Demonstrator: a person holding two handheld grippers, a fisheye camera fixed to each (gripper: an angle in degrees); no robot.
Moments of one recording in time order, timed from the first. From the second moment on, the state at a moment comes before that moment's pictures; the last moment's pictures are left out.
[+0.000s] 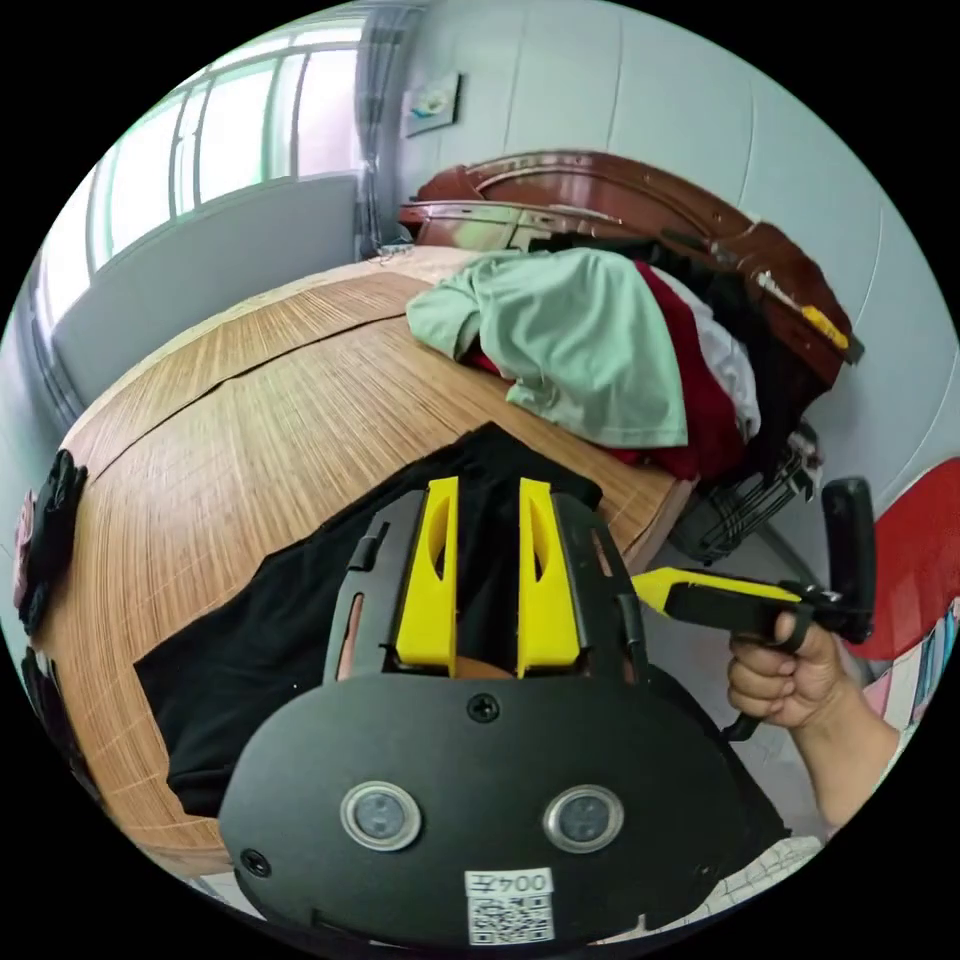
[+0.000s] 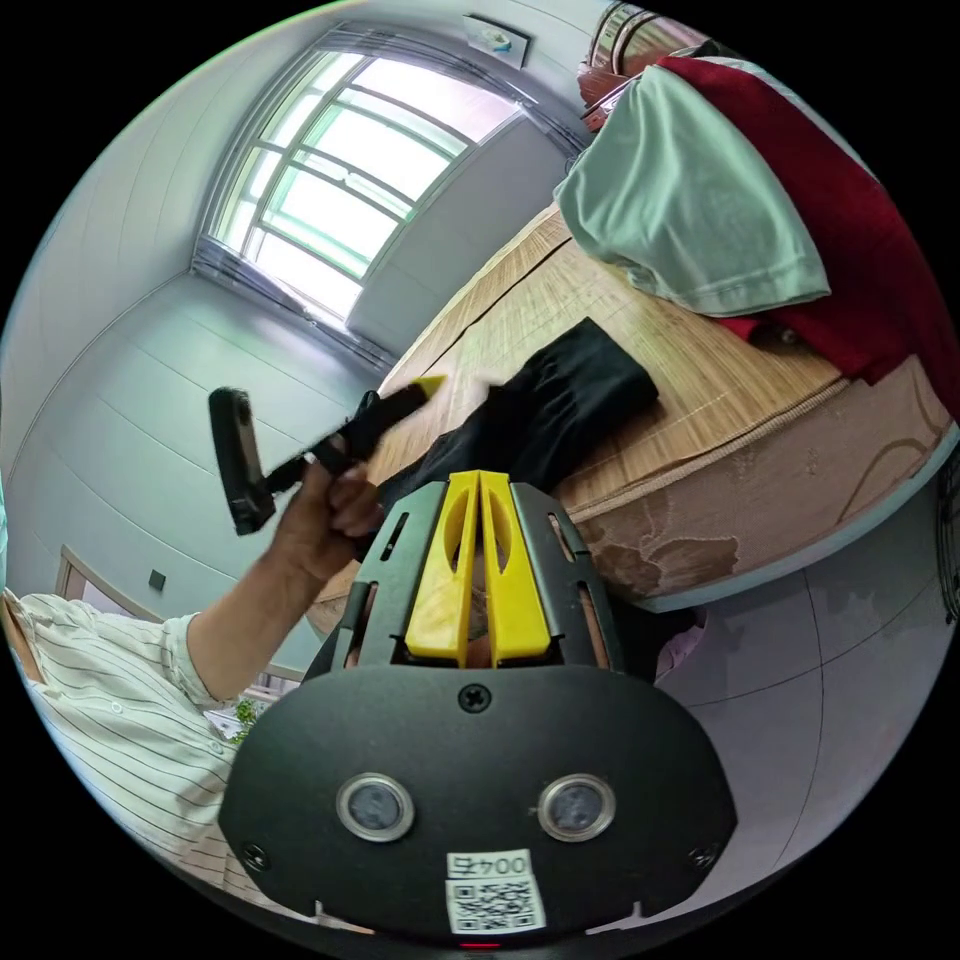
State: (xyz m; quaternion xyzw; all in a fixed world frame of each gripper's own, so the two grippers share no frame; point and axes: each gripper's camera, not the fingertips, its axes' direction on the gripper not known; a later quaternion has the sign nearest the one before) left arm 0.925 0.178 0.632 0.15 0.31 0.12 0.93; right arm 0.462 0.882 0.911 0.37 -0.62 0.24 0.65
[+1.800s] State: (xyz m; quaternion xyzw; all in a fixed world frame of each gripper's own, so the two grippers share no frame) left arm 0.642 0.375 0.614 0.02 0.32 -0.20 0.93; right arm 0.461 0.597 0.811 0.25 -0.52 0.05 0.82
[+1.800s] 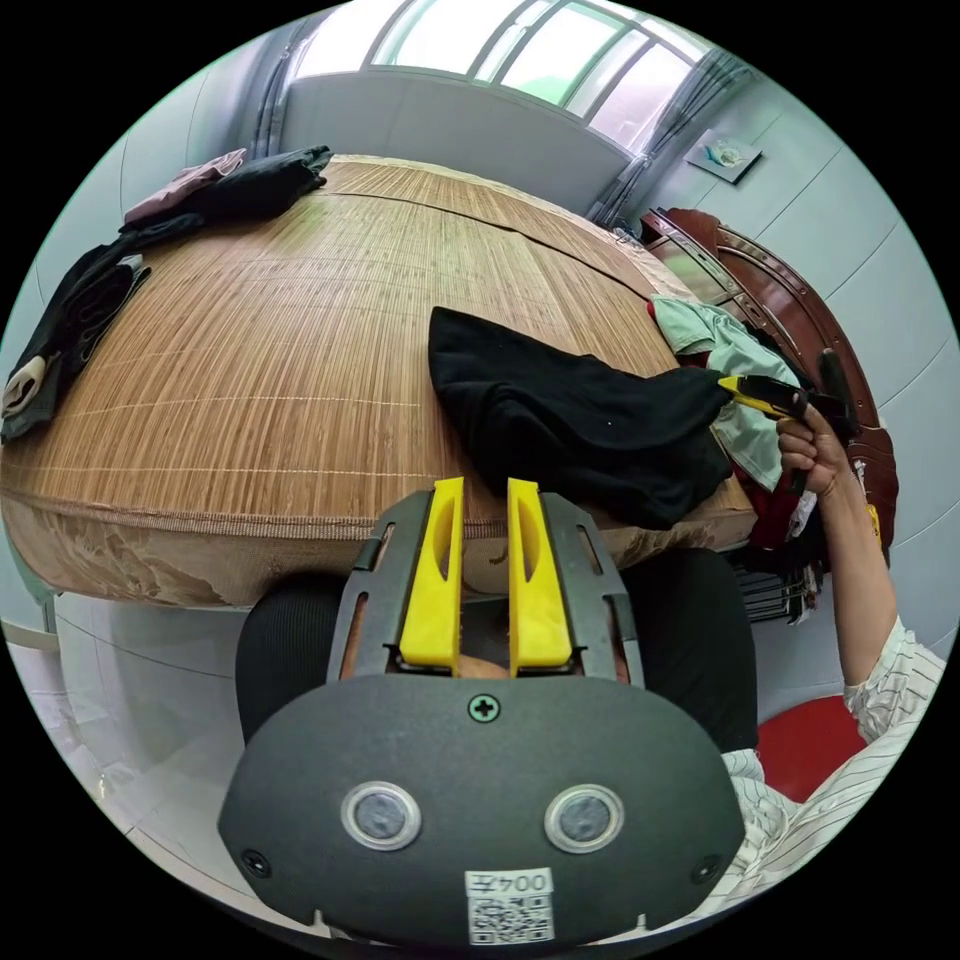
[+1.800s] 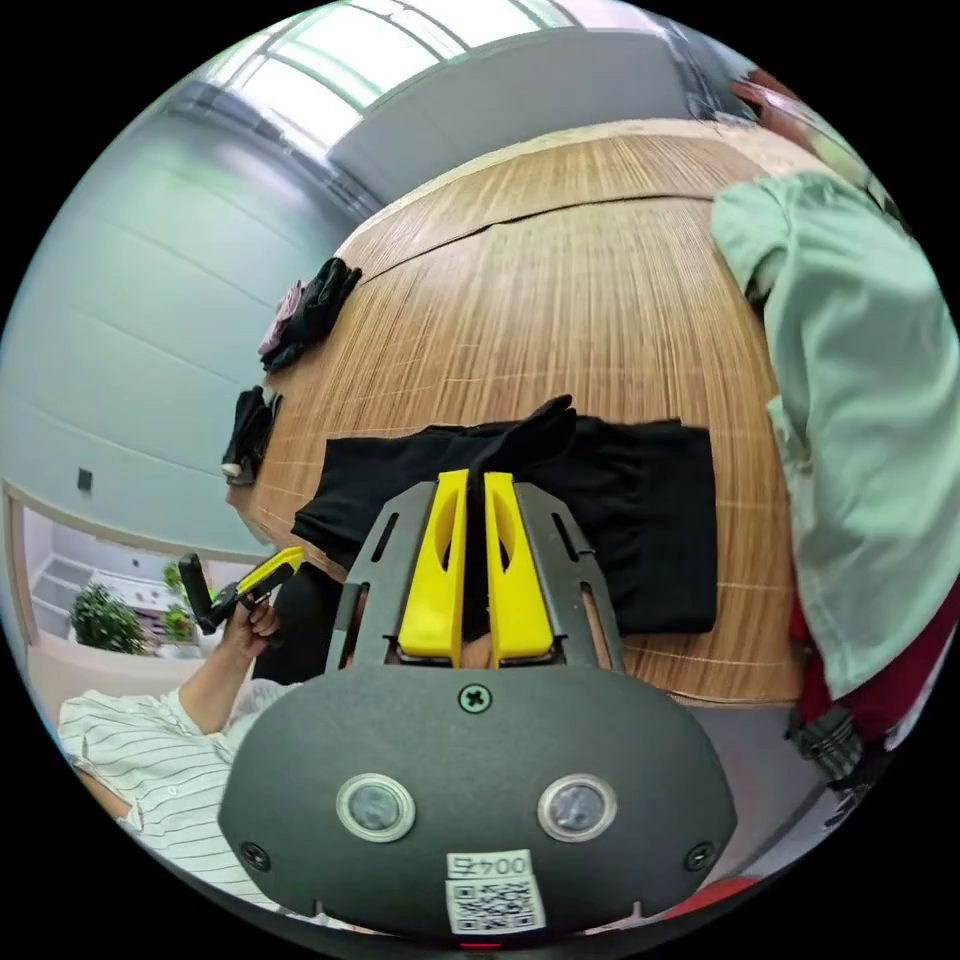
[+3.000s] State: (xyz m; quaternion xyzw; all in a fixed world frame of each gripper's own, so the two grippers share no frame) left arm 0.771 0.314 0.549 0.06 0.09 0.04 0.99; right arm 0.203 0.543 0.863 0.23 -0.27 0.07 0.93
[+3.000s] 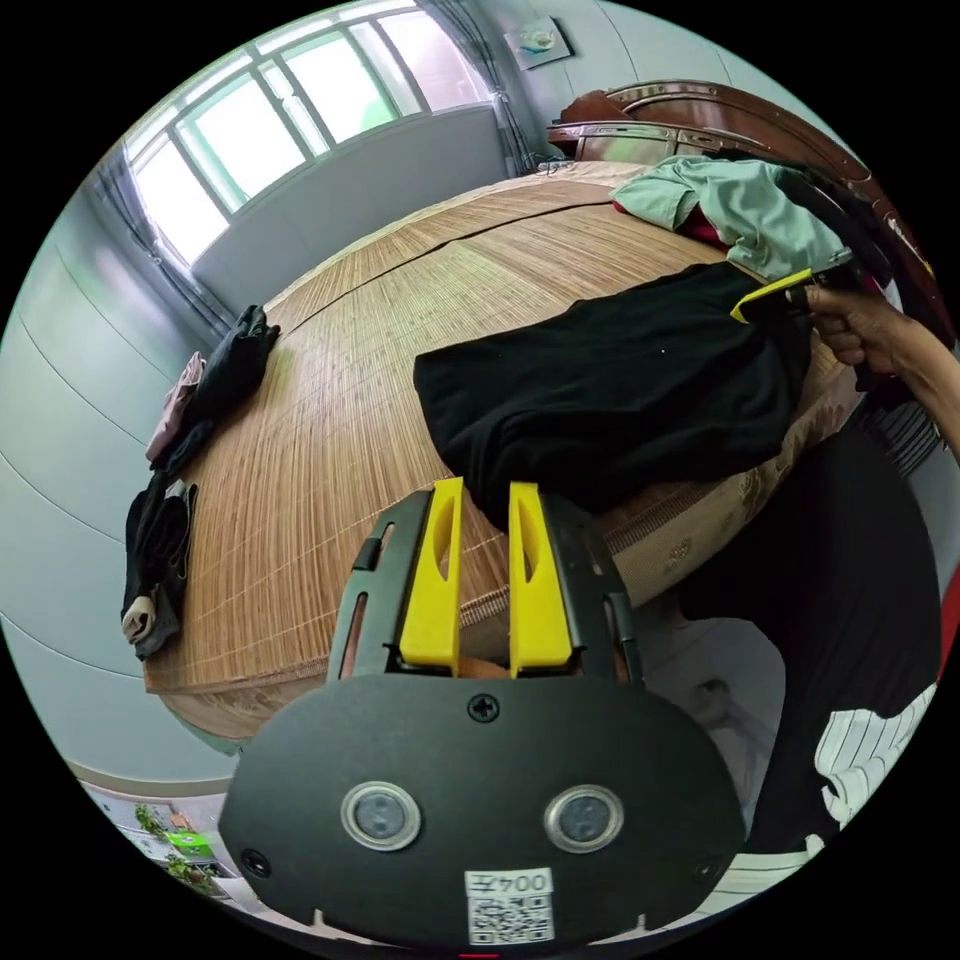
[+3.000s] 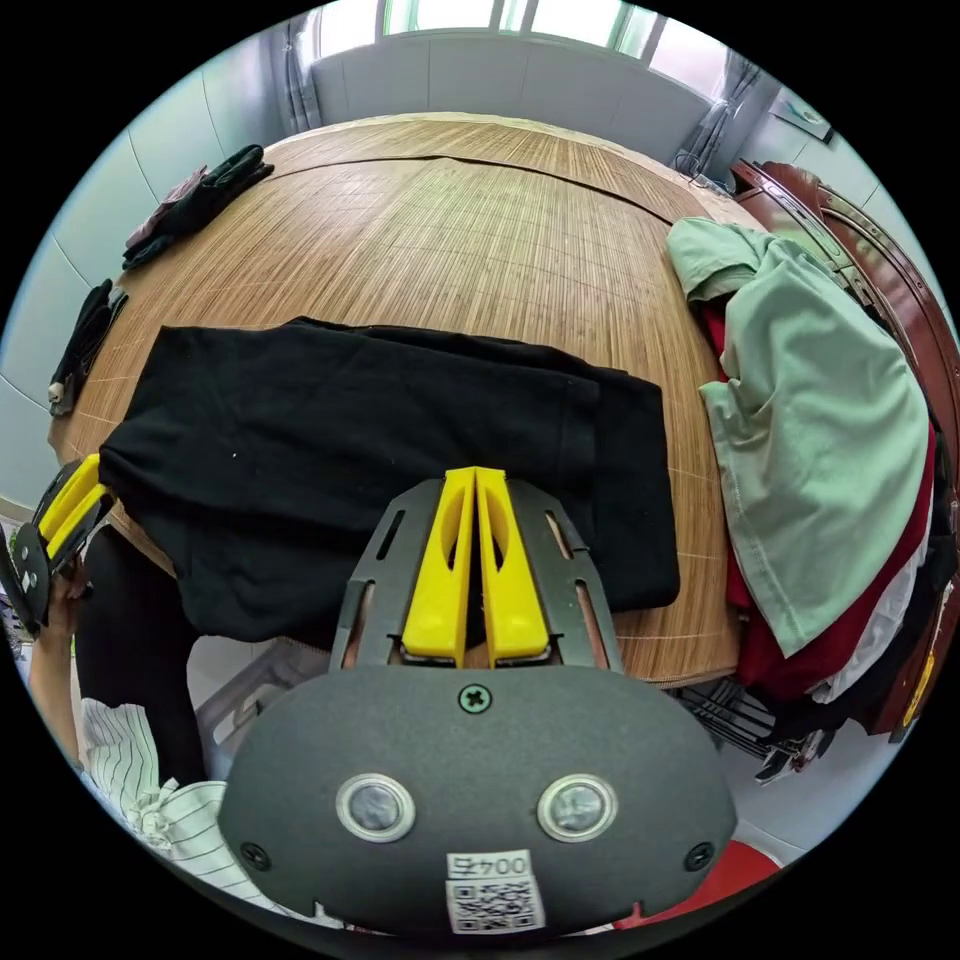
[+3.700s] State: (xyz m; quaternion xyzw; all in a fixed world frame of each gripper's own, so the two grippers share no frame) left arm 0.669 0.368 0.575 0.08 0.24 -0.12 0.96; right arm 0.164 0.549 0.925 0.25 -0.32 0.08 0.91
